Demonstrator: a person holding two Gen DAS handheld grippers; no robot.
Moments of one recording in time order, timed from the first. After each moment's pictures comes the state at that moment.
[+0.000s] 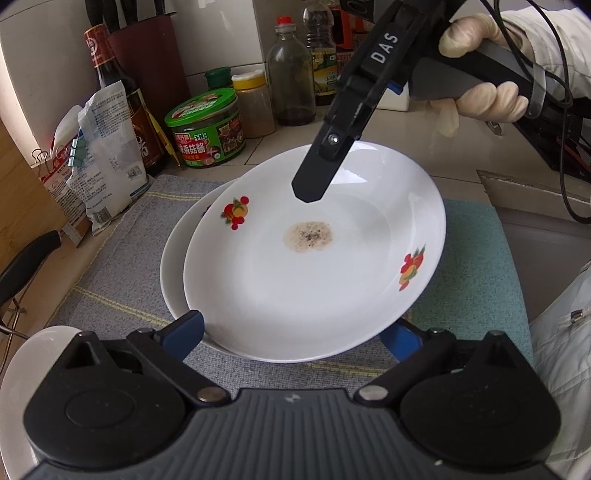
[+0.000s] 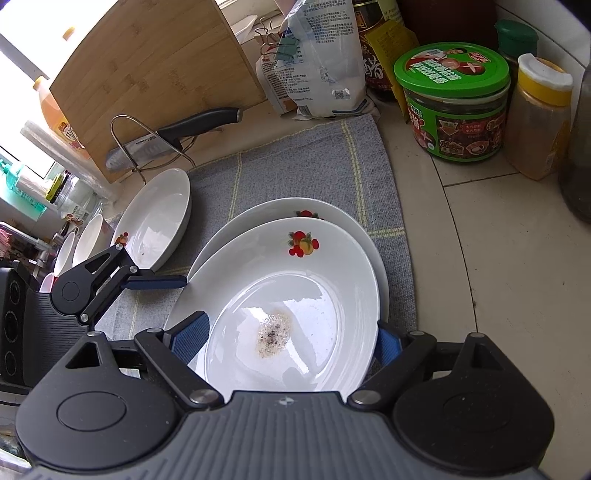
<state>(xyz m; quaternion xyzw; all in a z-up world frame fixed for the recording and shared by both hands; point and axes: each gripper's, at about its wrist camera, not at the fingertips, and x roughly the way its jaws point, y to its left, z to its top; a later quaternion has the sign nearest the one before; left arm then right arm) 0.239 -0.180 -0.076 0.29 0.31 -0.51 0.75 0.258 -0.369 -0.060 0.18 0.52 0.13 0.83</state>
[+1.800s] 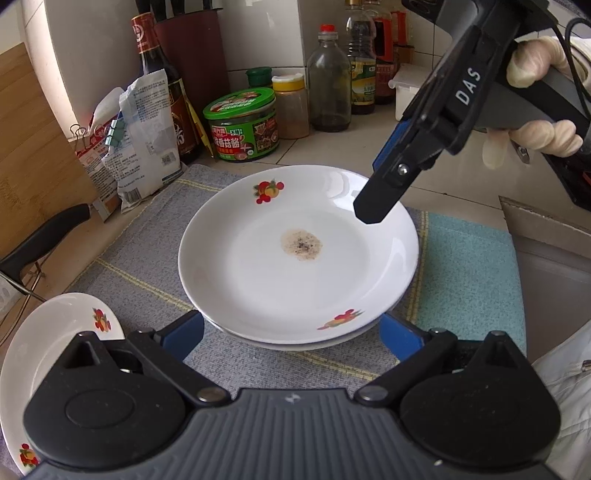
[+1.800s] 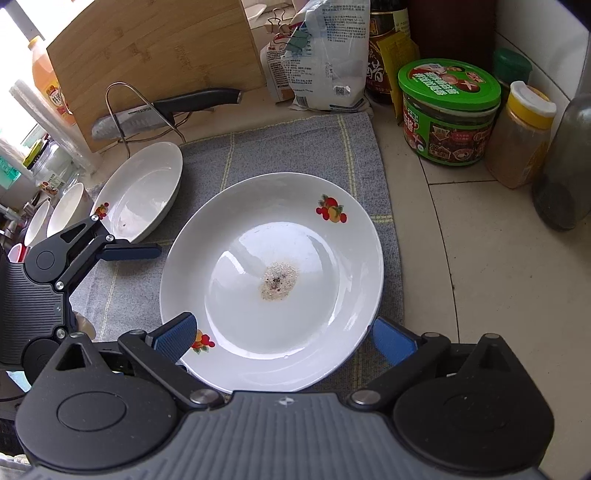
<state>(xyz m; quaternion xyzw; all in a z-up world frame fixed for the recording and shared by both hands) 0.231 -0.174 -0.065 0.26 0.33 -0.45 0.79 0.239 -0.344 -0.047 0.10 0.53 0.10 0.84</state>
